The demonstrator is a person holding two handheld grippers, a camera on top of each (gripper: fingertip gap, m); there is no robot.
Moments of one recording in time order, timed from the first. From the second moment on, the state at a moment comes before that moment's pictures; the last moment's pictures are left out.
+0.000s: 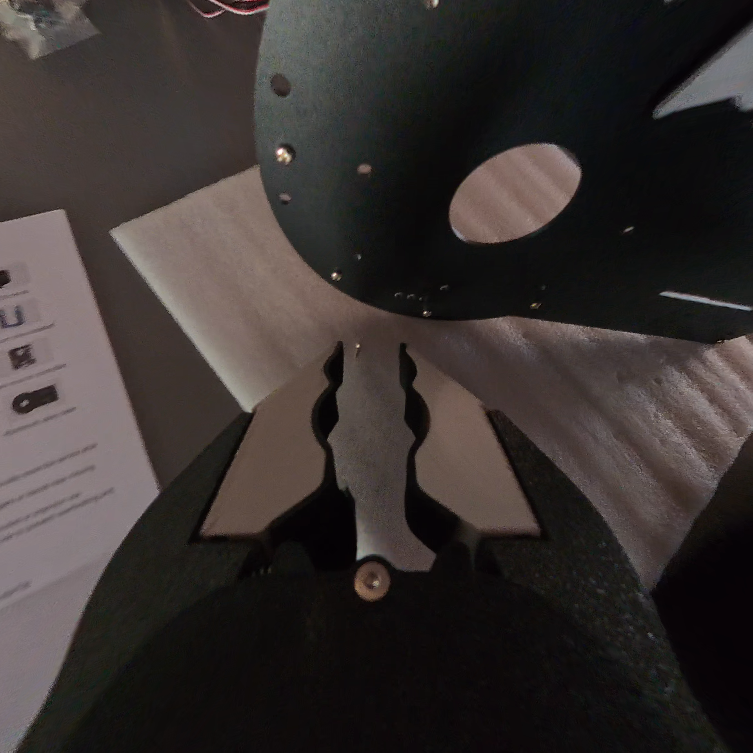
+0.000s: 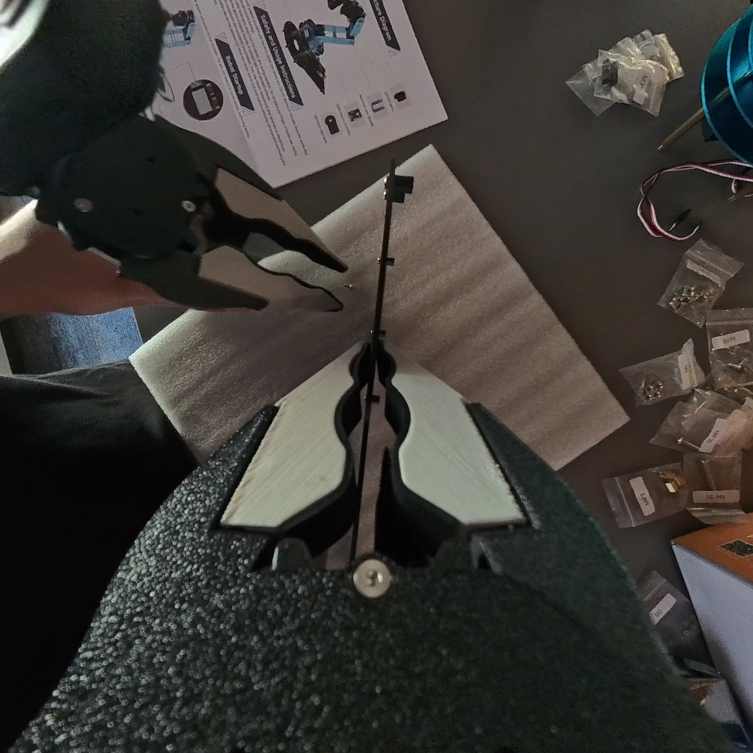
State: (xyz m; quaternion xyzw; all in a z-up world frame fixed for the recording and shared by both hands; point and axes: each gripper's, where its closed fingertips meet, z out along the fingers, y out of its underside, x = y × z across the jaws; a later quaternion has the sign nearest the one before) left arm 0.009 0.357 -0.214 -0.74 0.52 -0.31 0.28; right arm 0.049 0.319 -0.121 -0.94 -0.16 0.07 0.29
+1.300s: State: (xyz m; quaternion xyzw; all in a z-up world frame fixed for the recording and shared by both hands) left arm -0.006 0.340 -0.204 -0.75 0.49 -0.30 0.31; right arm 0.044 0.318 -0.122 -0.94 -0.17 0.07 0.29
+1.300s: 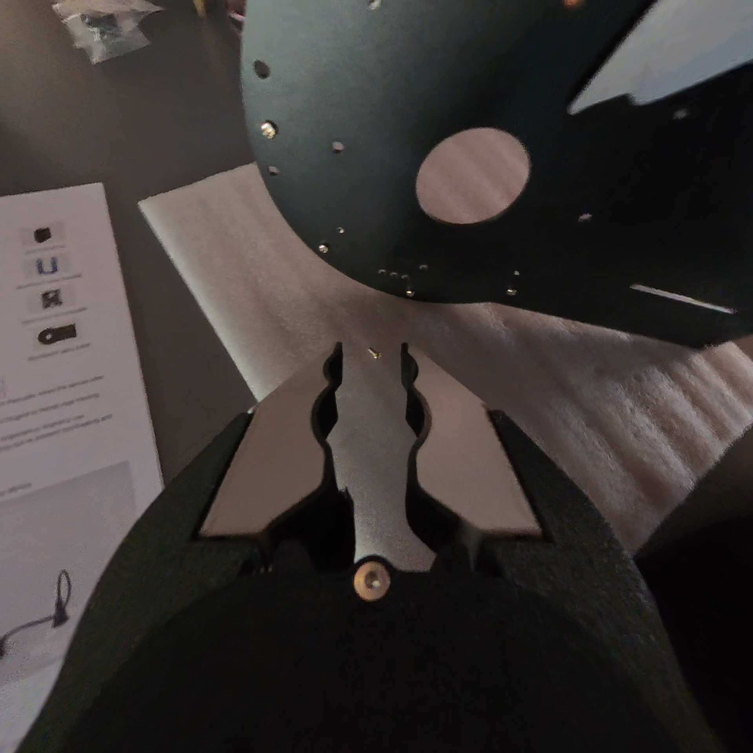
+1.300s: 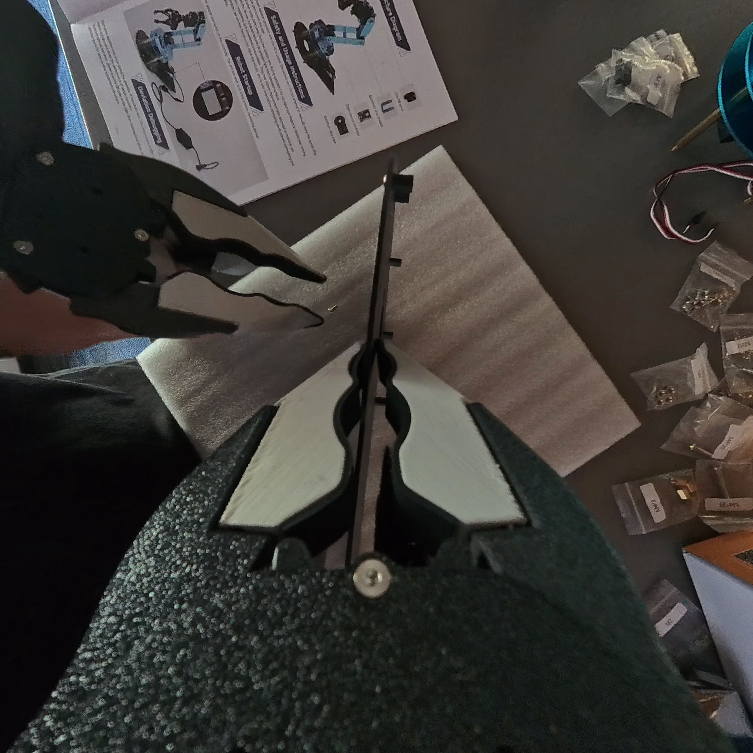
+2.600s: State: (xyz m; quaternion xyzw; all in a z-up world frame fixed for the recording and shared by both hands) left arm -0.001 0.332 -0.221 -0.76 0.50 -0.24 0.34; right arm 0.044 0.319 -0.124 -0.94 -0.17 0.07 0.29
